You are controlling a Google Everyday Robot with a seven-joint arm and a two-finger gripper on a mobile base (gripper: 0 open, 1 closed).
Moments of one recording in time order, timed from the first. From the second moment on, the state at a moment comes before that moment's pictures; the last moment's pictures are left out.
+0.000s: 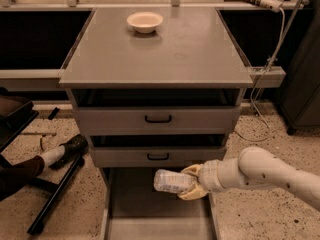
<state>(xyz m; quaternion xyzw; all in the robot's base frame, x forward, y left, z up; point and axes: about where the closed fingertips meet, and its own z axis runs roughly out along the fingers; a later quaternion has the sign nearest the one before) 0.484 -0.097 0.547 -0.61 0.68 0.20 0.35</state>
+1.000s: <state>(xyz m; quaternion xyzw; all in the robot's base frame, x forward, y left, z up) 0.490 -0.088 0.468 -0.56 0.71 0.19 0.37</state>
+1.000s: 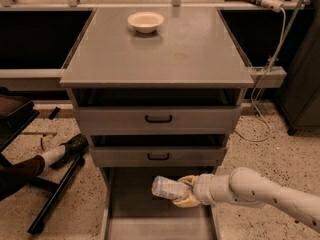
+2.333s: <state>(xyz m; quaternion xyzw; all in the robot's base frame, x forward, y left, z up) 0.501 -0.074 0.259 -0.51 0.77 0.21 0.32</state>
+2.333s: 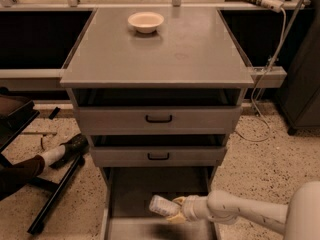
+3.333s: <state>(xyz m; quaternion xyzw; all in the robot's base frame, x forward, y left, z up) 0.484 -0.062 0.206 -0.49 0.78 0.25 0.30</state>
